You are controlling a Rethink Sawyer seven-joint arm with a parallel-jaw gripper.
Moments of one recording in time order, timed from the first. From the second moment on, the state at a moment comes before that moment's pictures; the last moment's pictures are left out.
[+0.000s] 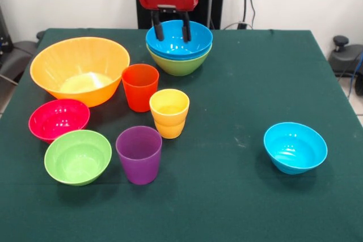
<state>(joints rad) -0.68 -0.80 0.41 1.95 -0.30 0.51 1.98</state>
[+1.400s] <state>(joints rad) -0.78 -0.67 0.49 1.88 -0.43 0.59 1.98</state>
